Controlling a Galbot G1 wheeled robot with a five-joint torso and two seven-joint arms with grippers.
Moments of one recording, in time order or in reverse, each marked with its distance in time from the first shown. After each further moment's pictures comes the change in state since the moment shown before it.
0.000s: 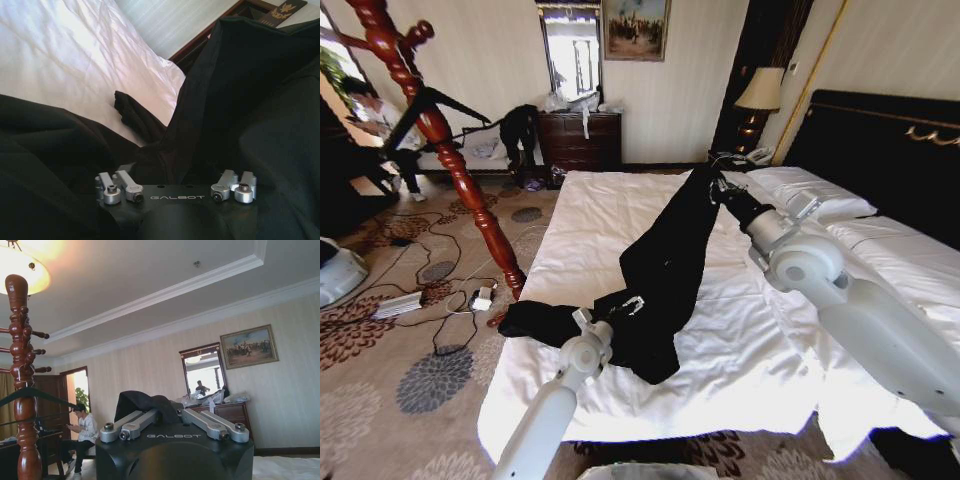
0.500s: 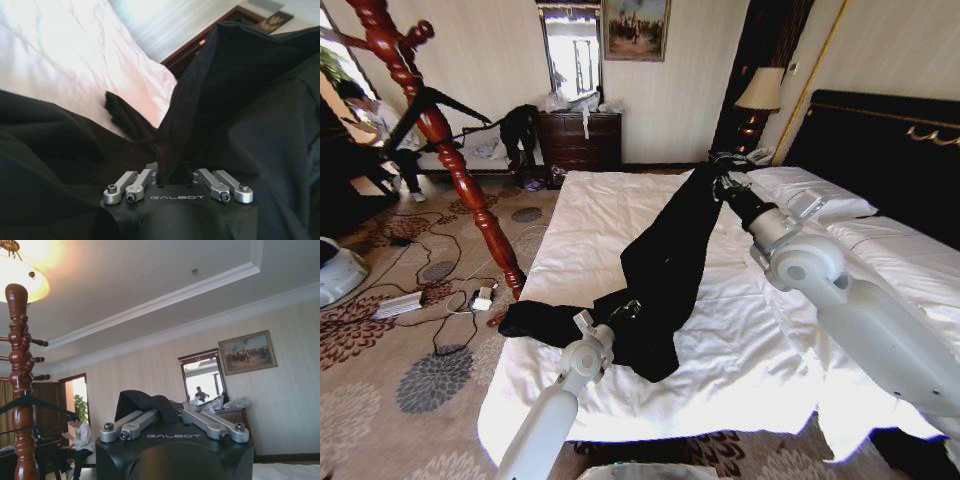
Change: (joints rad) left arm 0.037 -0.010 -0.016 -0.032 -0.033 -0.015 0.045; right arm -0.011 0.015 0.023 0.002 -0.009 0.015 0.002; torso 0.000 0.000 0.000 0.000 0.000
